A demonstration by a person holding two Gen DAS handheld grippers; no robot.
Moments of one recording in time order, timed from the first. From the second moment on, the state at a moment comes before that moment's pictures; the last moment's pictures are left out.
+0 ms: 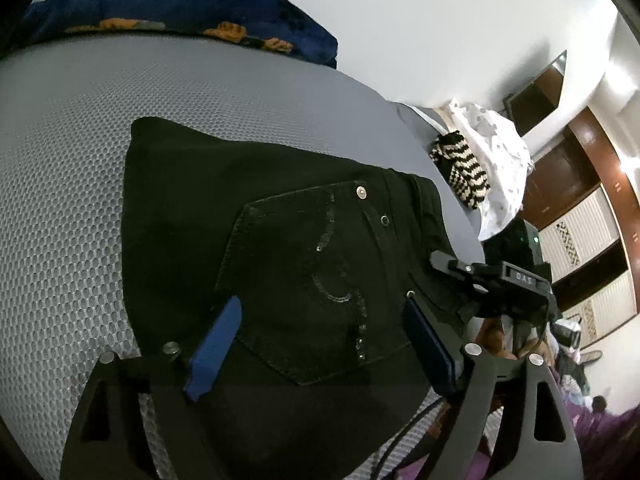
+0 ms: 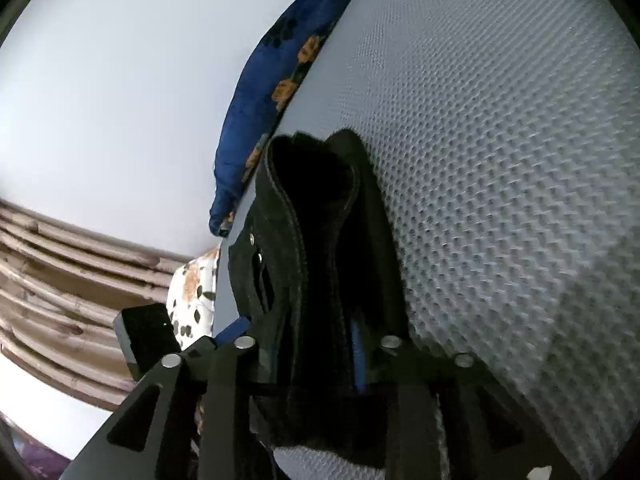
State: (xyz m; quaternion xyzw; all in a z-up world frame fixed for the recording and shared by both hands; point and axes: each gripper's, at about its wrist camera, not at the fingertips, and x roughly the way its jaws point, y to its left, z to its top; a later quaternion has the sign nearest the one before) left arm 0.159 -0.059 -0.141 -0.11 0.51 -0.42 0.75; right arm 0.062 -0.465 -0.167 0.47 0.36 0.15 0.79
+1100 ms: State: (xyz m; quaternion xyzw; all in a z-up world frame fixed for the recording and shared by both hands) left arm 0.143 -0.032 -0.137 0.07 0.47 -0.22 0.85; right arm -0.010 -0.391 -0.060 0.32 0.33 0.05 0.89
